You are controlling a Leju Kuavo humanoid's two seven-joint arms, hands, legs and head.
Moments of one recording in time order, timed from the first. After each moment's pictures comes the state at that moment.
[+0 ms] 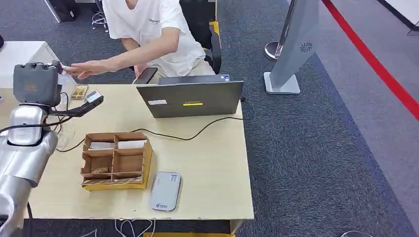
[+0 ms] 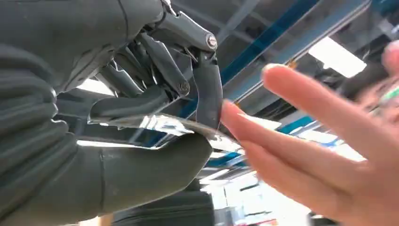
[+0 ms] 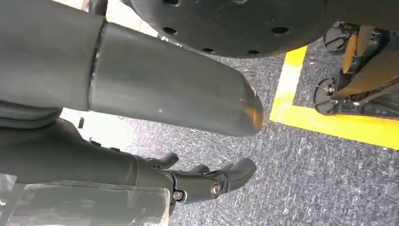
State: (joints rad) left arm -0.93 0.25 -0.27 -0.69 -1.53 0.69 0.09; right arm -0.02 0.14 -0.43 -0.18 0.76 0.00 0.15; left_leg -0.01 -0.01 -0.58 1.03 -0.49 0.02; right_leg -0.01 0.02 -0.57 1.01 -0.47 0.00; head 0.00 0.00
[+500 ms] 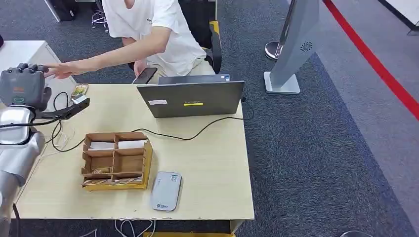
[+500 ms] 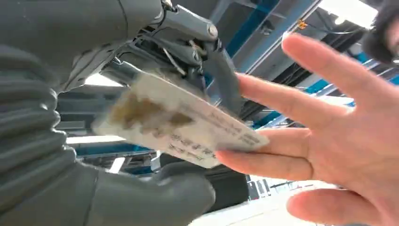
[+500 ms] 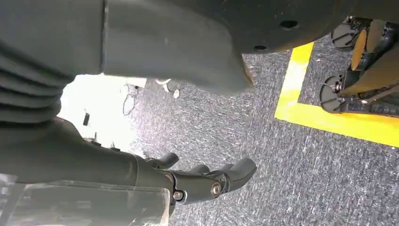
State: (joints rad) left arm -0.97 0.28 -0.27 -0.52 -1.53 0.70 0.08; right arm -0.01 0.13 -0.43 -0.18 0.78 0.00 0.15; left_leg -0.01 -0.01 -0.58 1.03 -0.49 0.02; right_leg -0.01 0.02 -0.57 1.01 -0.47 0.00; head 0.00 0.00
